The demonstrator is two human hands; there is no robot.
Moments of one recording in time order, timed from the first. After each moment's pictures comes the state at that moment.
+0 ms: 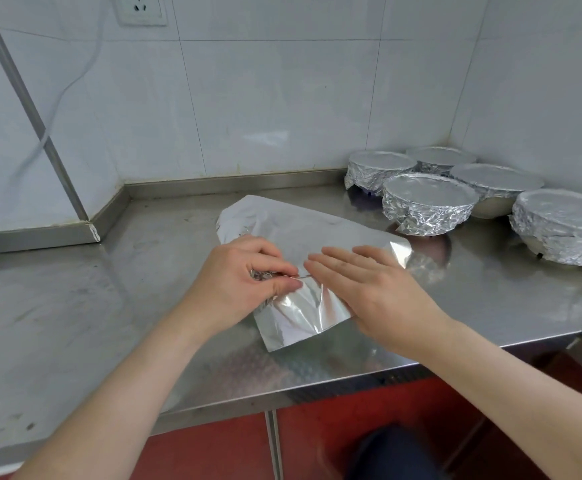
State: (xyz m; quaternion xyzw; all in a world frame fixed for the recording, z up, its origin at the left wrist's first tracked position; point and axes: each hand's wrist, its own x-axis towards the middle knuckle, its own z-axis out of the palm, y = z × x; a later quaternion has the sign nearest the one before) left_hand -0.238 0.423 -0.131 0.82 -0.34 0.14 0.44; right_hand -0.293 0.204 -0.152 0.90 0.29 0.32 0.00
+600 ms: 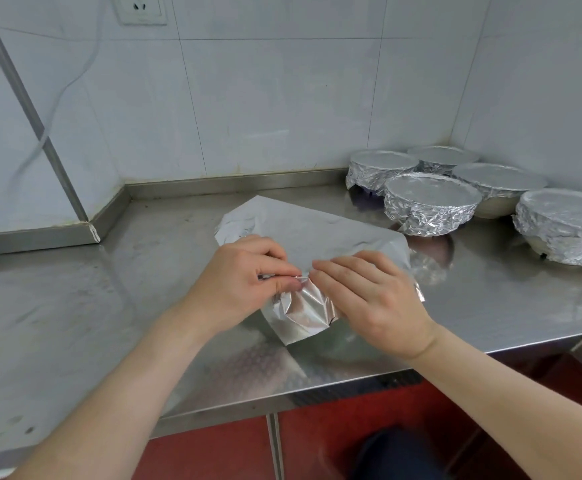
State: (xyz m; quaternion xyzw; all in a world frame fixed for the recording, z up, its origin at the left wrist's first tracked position) left_hand -0.225 0.423 -0.136 0.80 -0.42 0.19 0.37; right_hand -0.280 0.210 -0.166 0.81 0.31 0.49 0.04
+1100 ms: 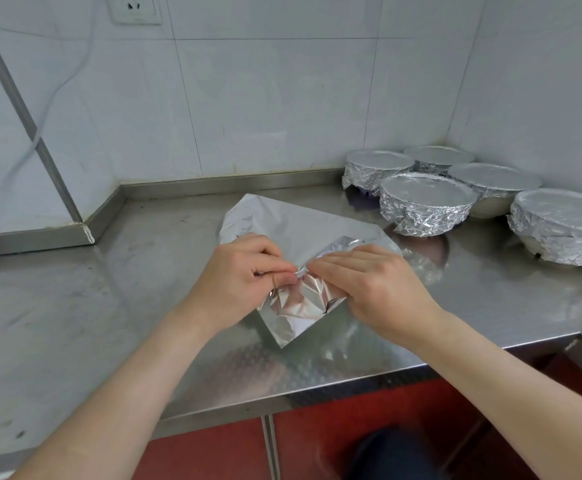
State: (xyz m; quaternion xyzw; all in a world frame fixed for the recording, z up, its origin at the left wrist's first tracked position) left_hand -0.217 0.414 -0.143 0.78 -0.43 0.24 0.40; right_hand -0.281 0.204 -0.144 0.87 0.31 0.37 -0.06
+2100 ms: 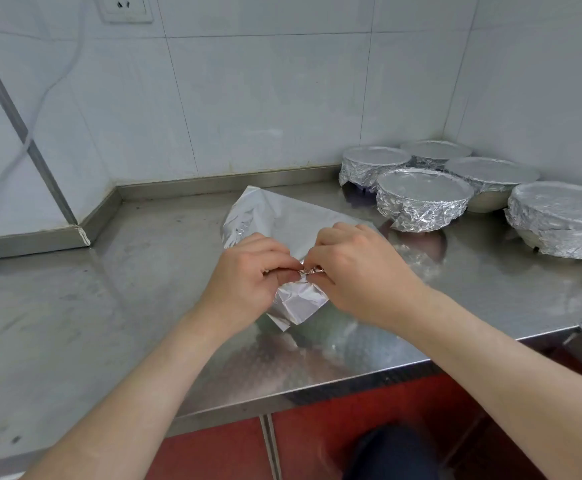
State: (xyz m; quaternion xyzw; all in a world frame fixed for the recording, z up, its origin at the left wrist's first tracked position) left_hand -0.217 0.397 -0.149 0.78 -0.42 0.29 0.36; right_hand -0.278 0.223 -0.118 0.94 0.21 0.28 0.01
